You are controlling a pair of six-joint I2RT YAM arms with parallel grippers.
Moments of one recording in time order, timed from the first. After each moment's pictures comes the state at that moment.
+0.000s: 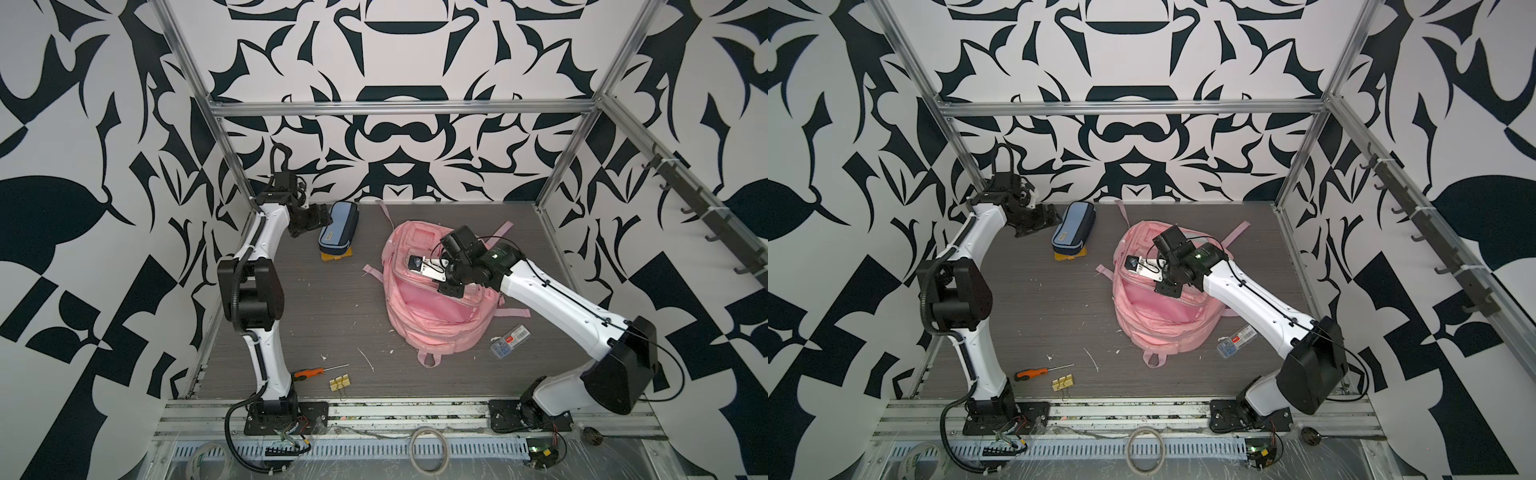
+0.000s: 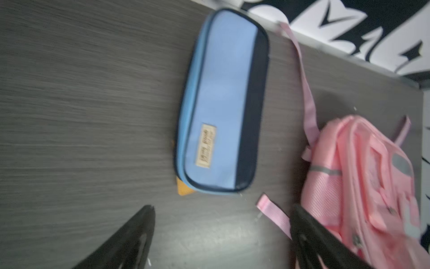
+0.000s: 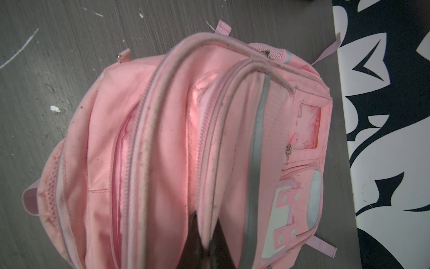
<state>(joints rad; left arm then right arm) 0.00 2.08 1.93 -0.89 0.29 -0.20 0.64 1.48 1.35 -0.88 -0.03 -0.71</state>
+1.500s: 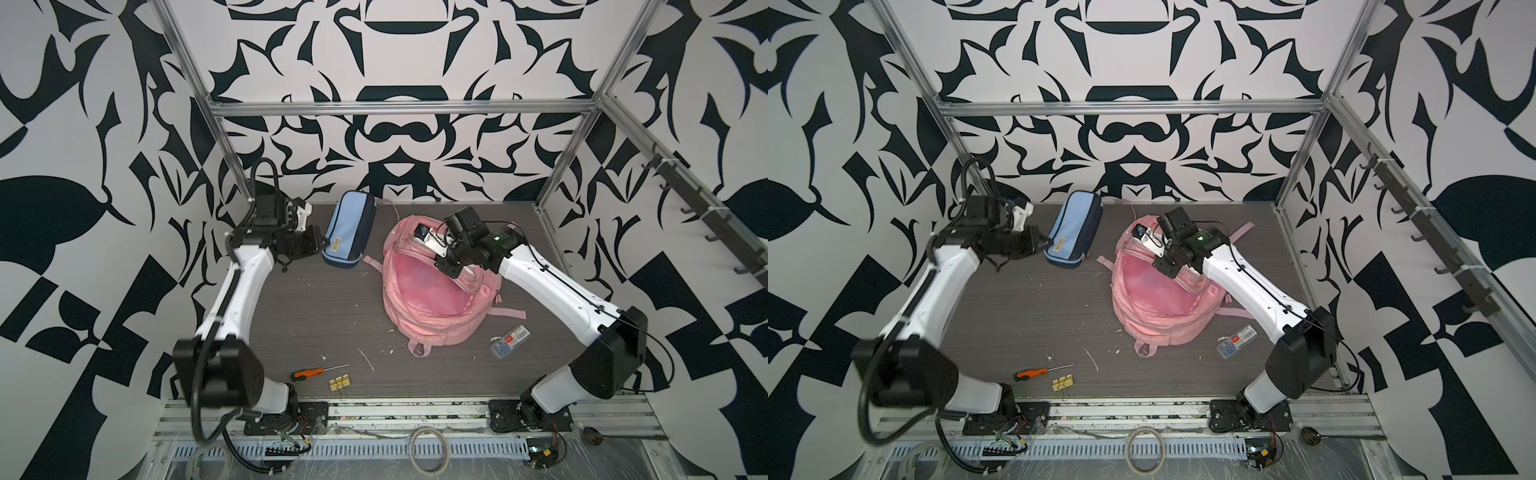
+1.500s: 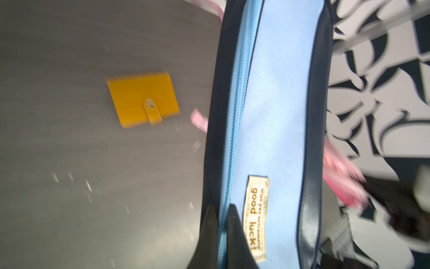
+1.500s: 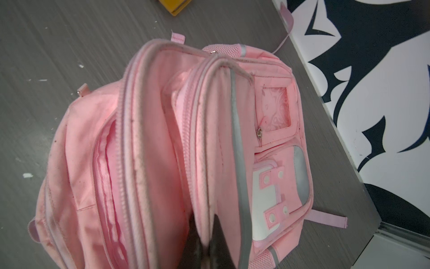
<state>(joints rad) -0.06 1.33 1.27 -0.85 0.58 -0.26 0.55 1.56 1.47 -0.85 0.00 -0.46</state>
